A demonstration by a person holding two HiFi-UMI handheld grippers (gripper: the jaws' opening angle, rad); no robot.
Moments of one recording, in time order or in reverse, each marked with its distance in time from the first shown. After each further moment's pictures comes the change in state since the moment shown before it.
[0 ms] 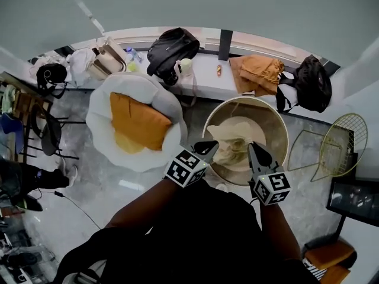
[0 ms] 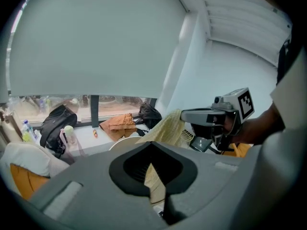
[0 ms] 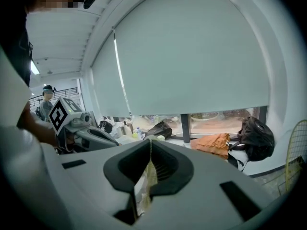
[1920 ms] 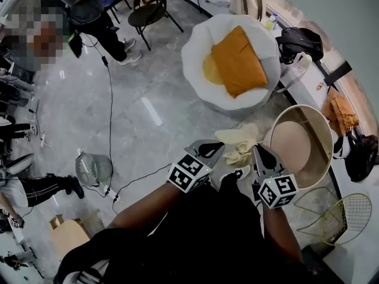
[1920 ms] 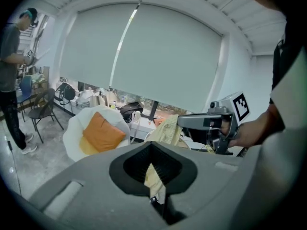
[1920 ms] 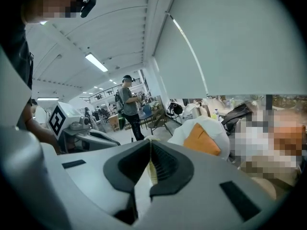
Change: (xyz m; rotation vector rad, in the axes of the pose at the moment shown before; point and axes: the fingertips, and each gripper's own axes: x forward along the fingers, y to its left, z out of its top) left arm -0.314 -0.198 -0.255 -0.421 -0.247 0.646; right arm -0.159 0.347 -0.140 -0.217 0.188 0.758
